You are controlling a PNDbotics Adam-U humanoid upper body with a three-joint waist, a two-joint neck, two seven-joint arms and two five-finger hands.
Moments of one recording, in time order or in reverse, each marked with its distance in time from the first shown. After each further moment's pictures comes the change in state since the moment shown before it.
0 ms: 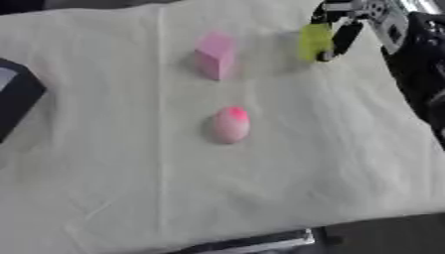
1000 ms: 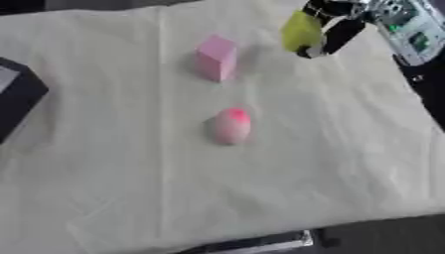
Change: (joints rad) left arm 0.006 0.029 -0.100 -0.252 -0.194 0.065 -0.117; right arm 0.235 -0.072 0.059 -0.470 -0.569 0.345 -0.071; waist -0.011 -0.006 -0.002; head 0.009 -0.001
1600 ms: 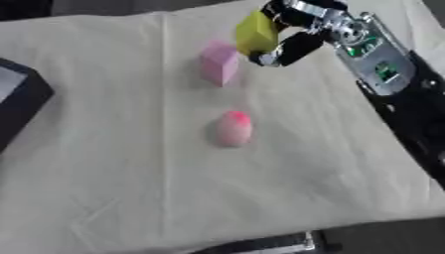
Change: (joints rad) left arm -0.024 0.006 -0.080 -0.234 -0.121 0.112 -0.102; right arm 0.048 0.160 0.014 -0.179 -0.062 0.086 -0.169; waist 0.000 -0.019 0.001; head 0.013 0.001
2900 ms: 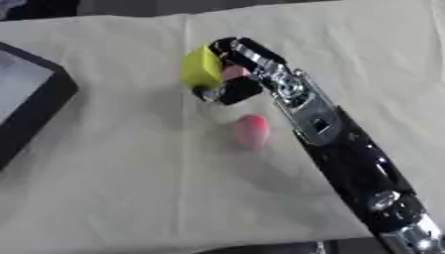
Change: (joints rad) left arm -0.056 -0.108 -0.118 -0.300 -0.171 0.117 -0.189; right arm 0.048 0.343 0.061 0.004 0.069 -0.026 -0.133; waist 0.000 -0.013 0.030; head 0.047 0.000
